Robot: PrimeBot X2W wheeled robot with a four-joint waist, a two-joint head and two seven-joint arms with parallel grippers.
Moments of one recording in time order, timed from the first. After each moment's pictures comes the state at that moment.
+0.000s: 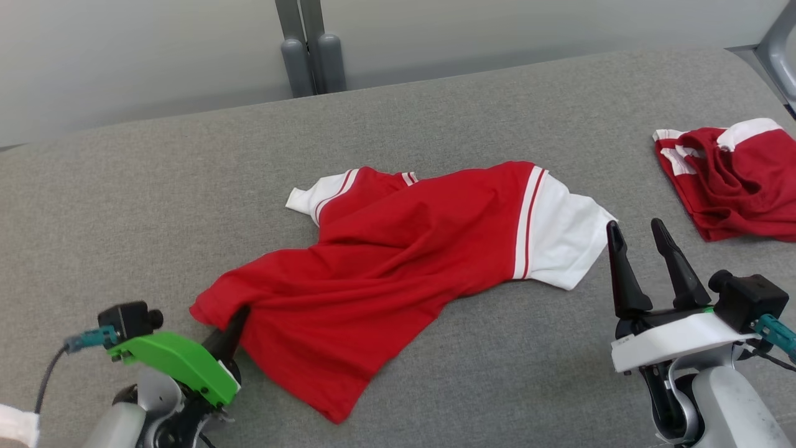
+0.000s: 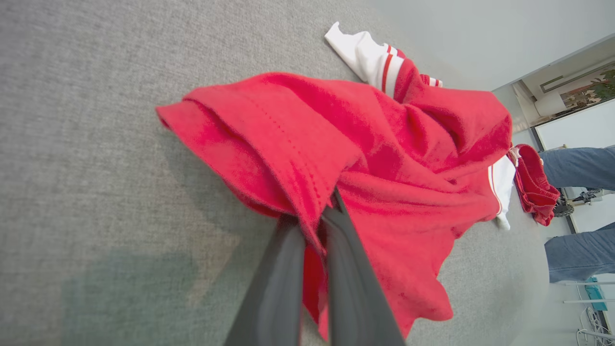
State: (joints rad) left arm -0.21 0.28 -0.30 0.41 -1.02 -0.13 0.19; right arm -0.14 -0.16 0.09 0.15 0.41 0.13 -0.26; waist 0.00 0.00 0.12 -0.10
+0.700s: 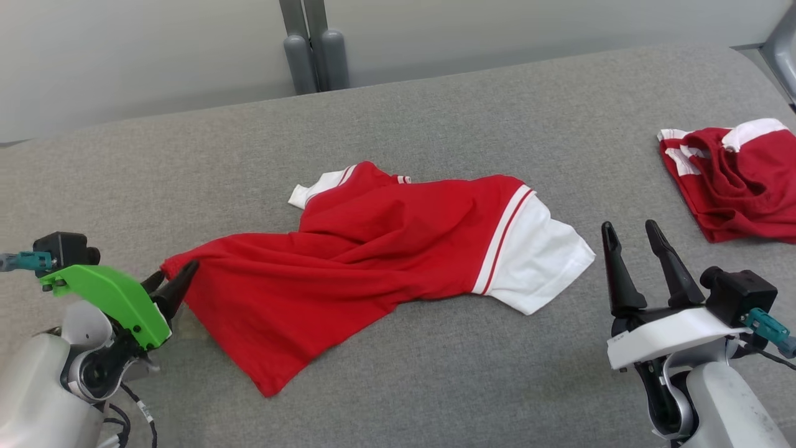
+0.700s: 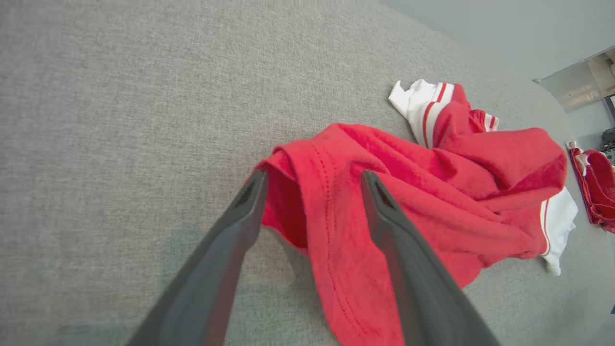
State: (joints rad) left arm -0.49 0.47 -0.42 0.62 -1.14 -0.13 0.33; right arm -0.17 -0.16 0.10 0.22 0.41 0.13 -0.26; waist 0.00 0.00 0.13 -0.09
